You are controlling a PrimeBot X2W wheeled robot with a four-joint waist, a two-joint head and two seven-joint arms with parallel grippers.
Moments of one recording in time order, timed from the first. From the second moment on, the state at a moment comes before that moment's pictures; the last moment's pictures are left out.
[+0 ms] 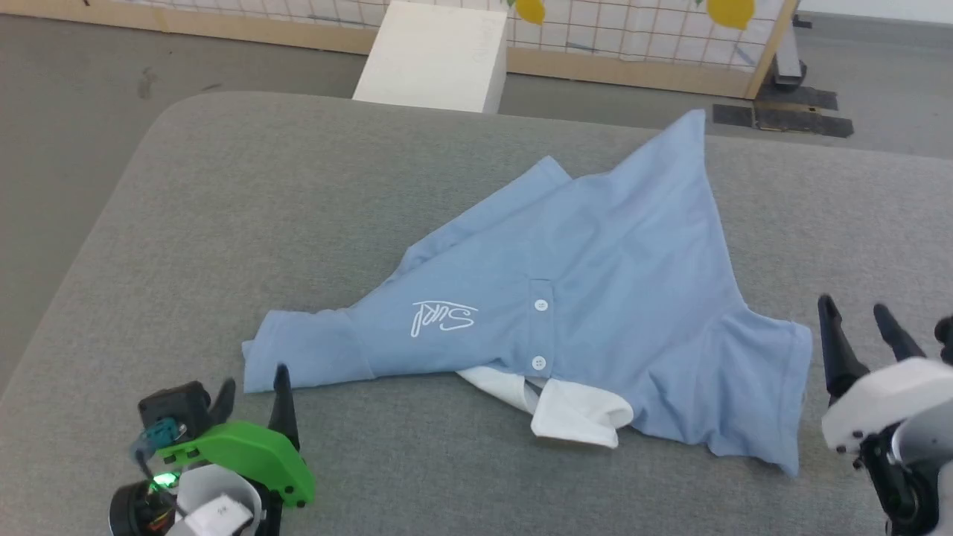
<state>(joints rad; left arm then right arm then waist) -0.04 0.09 0.02 0.13 -0.32 0.08 0.07 -0.12 -0.09 -0.25 0.09 0.24 0.13 0.21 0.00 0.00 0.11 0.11</state>
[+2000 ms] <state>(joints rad) -0.10 0.08 0.07 -0.06 -0.61 0.03 0.19 -0.21 -0.07 -0.19 0.01 0.43 0.13 0.58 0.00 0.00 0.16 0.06</state>
